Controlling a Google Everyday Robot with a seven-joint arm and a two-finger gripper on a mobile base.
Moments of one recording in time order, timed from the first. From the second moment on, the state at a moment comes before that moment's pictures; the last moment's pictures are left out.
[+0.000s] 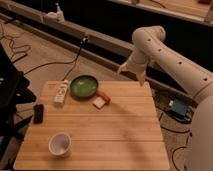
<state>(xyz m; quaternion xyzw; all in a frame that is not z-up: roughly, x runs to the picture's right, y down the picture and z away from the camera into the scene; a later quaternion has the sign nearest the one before) 0.155 -0.052 0.764 -0.19 0.22 0.86 0.43</state>
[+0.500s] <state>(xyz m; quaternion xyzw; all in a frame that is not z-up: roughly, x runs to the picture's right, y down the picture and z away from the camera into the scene) 0.090 -0.061 0.783 -0.24 0.15 0.87 0.40</state>
